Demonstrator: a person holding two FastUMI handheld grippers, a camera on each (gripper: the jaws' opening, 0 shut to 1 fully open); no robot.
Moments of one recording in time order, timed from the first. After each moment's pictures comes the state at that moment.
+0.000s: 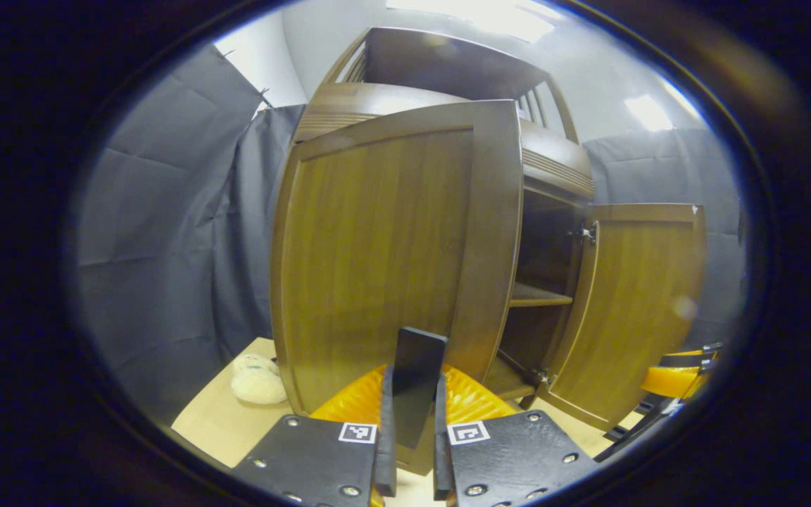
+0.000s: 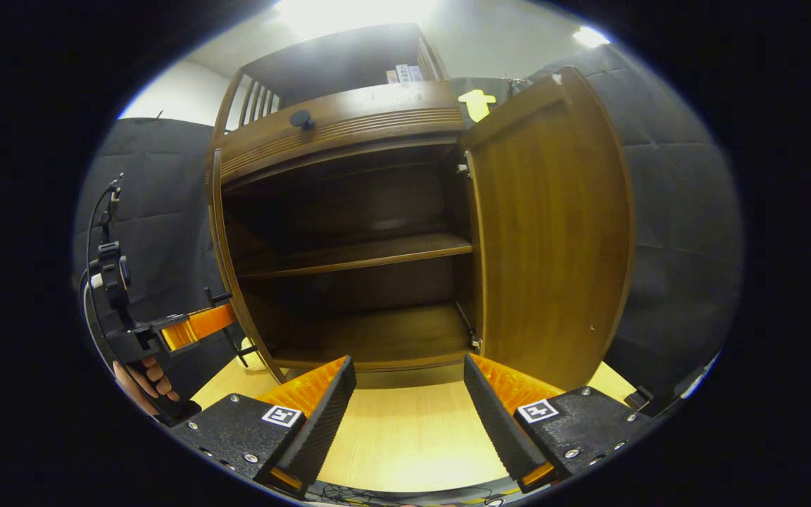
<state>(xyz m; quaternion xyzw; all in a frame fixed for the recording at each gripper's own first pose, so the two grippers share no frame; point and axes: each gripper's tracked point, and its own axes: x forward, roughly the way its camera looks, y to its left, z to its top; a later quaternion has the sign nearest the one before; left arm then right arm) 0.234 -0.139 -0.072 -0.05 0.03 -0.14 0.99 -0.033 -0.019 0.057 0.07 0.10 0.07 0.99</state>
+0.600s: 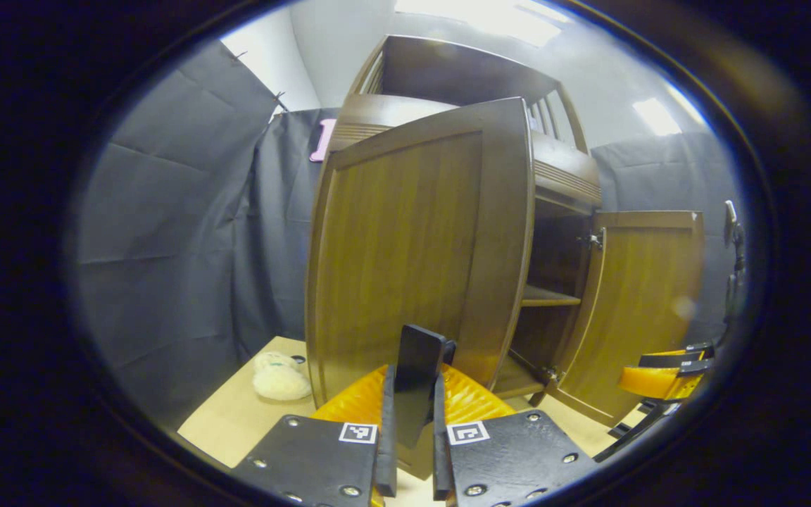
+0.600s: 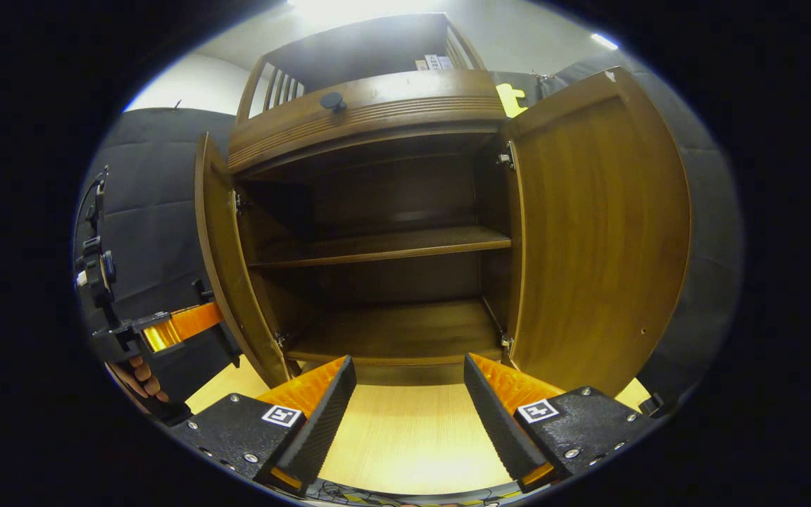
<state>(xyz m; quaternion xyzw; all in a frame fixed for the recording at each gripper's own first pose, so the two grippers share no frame) 0.235 -0.136 -0.076 -0.06 0.02 -0.11 0.99 -0.023 0.017 0.050 0.06 0.11 0.11 0.99</state>
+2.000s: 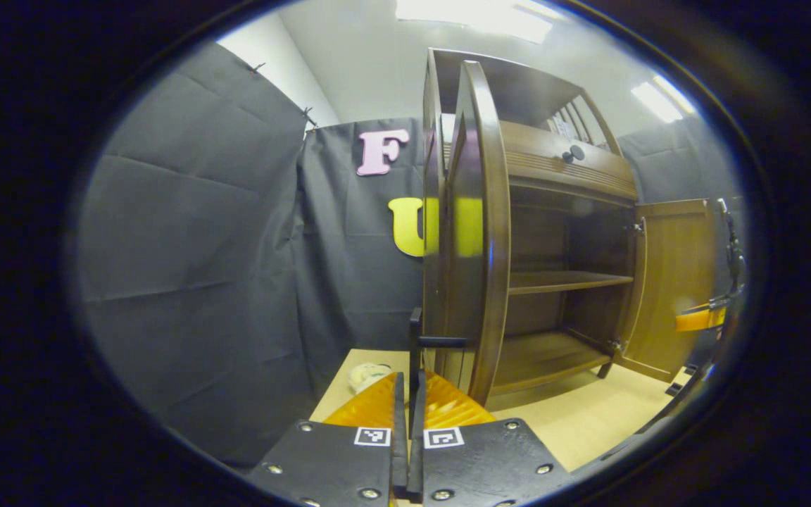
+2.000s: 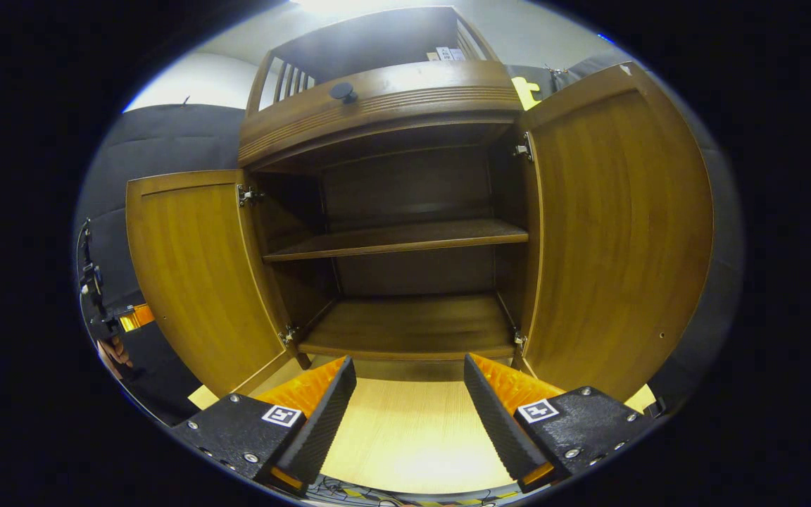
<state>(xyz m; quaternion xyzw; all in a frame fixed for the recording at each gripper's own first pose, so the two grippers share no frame) 0.230 -0.049 -0.061 -0.01 0.00 -0.06 1.00 -0.017 0.024 0.050 0.05 0.13 0.14 0.98</state>
